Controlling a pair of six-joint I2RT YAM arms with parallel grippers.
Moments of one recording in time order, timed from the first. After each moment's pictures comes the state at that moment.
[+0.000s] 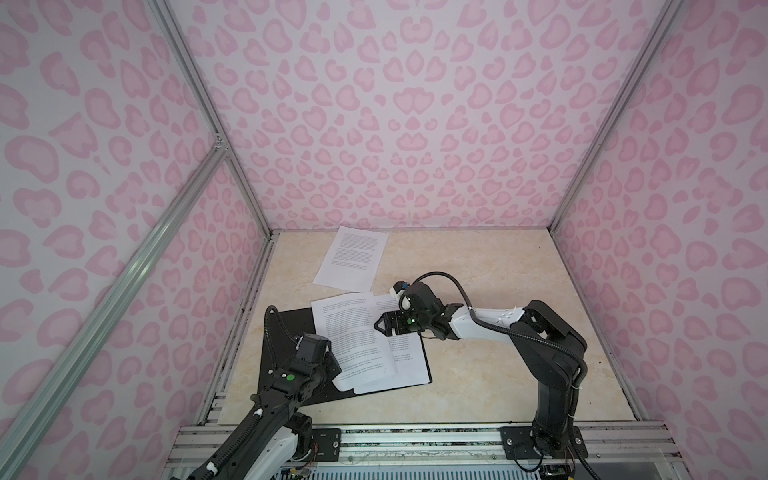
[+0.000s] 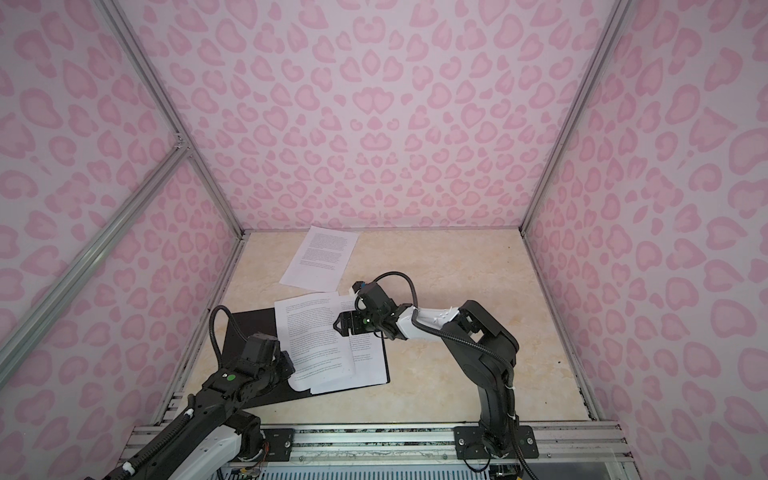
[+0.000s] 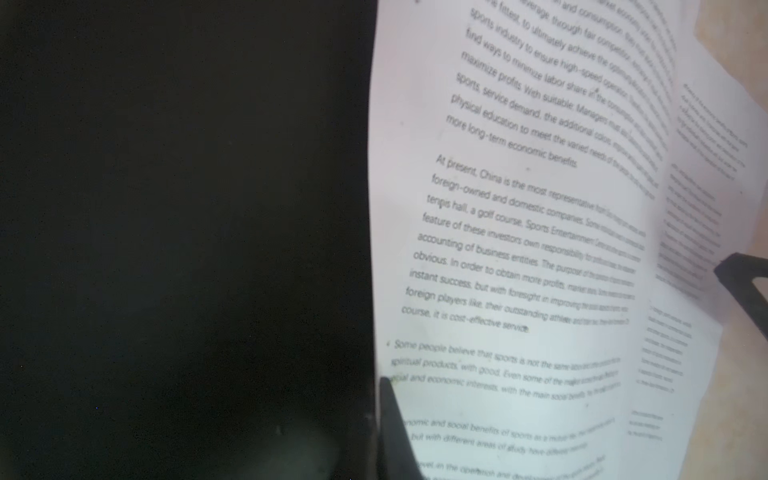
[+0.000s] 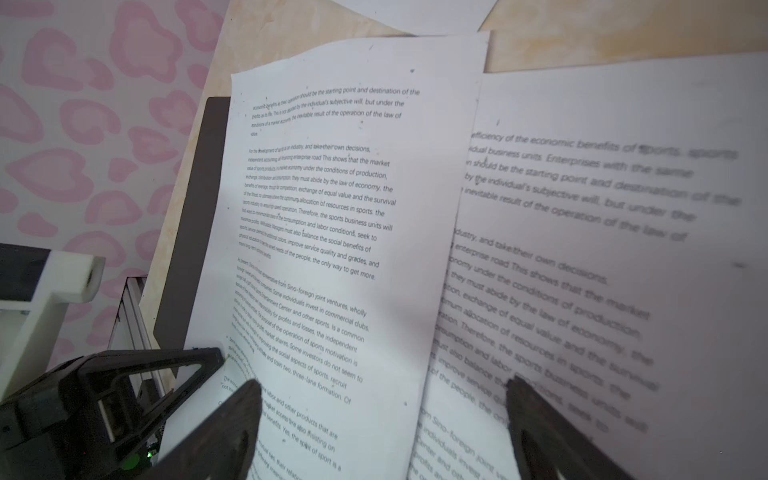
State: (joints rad) left arm -0.32 0.76 0.30 -0.58 -0.03 -0.87; right arm 0.82 1.94 1.13 0.05 -0.33 0.61
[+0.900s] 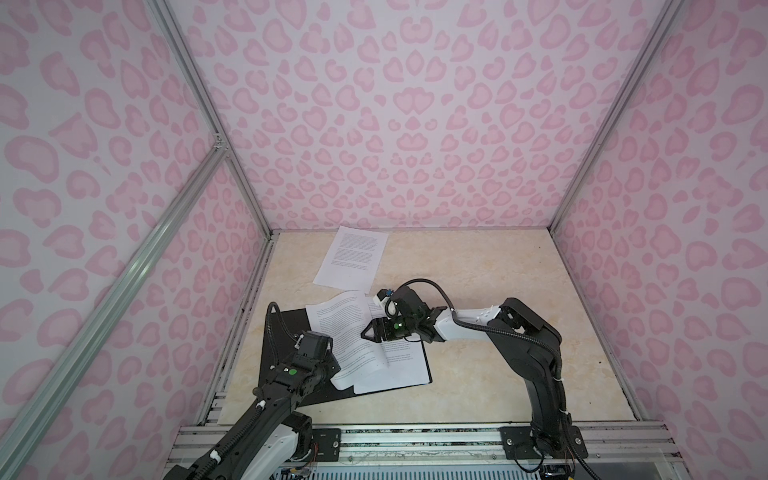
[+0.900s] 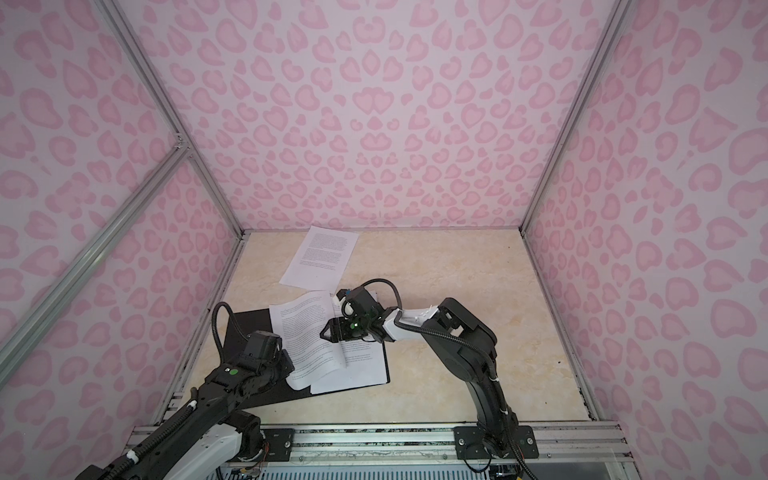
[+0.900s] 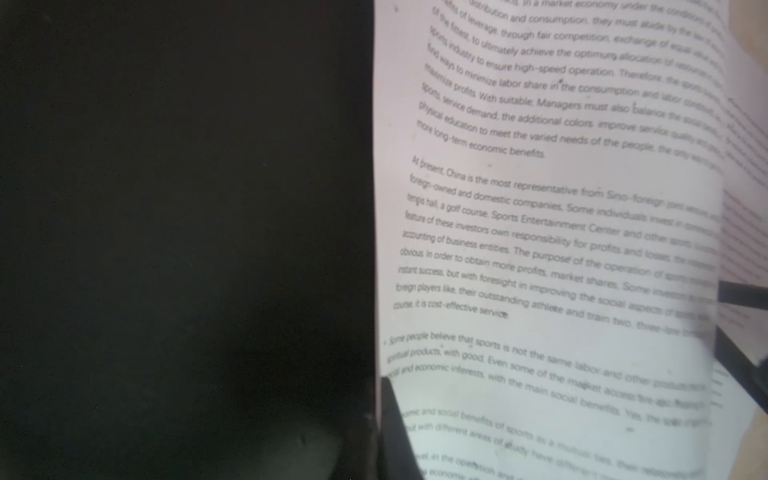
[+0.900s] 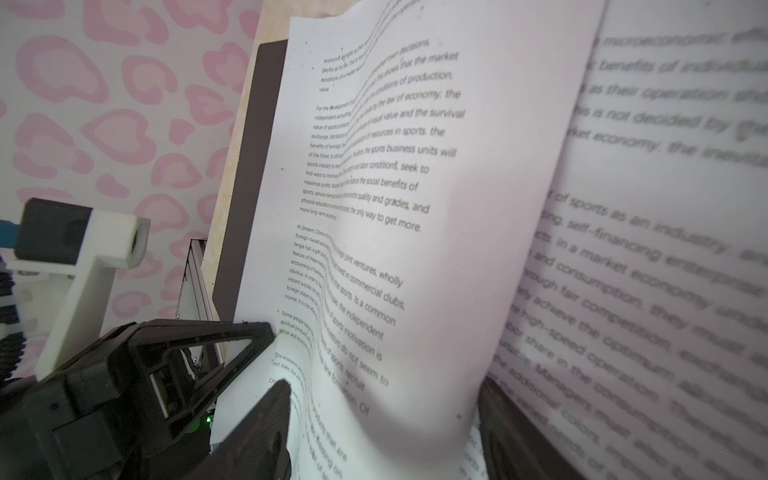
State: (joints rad) left arm -0.31 0.82 0.33 -0.59 -0.08 -0.87; right arm 0.86 2.06 1.20 0.13 -0.48 0.69
